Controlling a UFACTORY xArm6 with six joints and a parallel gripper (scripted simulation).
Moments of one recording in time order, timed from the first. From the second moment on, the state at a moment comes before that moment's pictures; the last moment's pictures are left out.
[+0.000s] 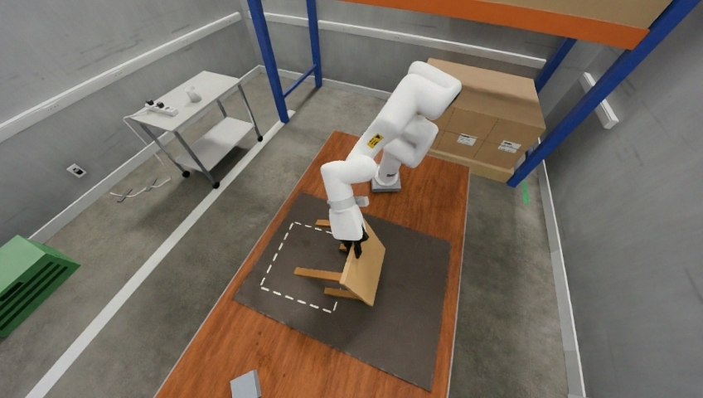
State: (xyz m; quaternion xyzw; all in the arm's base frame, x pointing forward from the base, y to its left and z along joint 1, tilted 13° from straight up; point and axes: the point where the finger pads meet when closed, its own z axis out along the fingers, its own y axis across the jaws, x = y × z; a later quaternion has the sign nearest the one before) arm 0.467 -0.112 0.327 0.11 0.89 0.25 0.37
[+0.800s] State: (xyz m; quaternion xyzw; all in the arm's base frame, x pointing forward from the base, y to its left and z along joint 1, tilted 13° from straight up) arm 0.452 -0.210 0.326 0.13 0.83 0.42 0.36
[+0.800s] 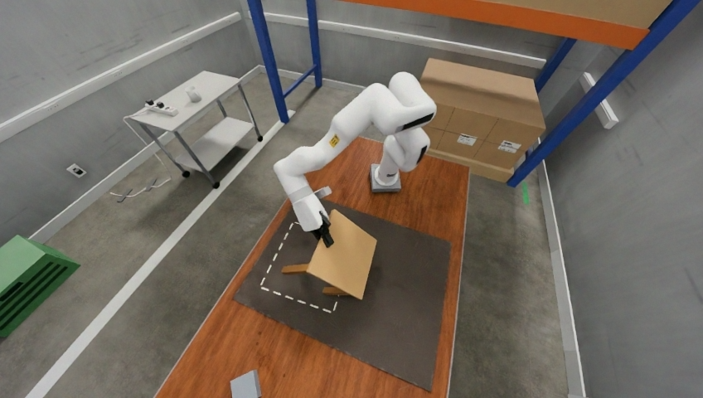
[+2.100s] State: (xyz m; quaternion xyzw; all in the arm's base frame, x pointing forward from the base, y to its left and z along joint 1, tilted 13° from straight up) arm 0.446 -0.320 0.283 0.15 0.72 0.60 0.33
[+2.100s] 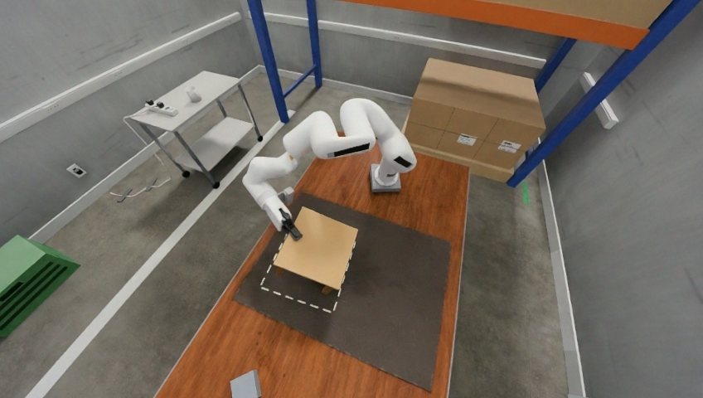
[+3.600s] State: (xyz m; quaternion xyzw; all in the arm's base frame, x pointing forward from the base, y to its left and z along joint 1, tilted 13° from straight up) arm 0.448 -0.352 0.260 0.15 0.68 0.65 0.31
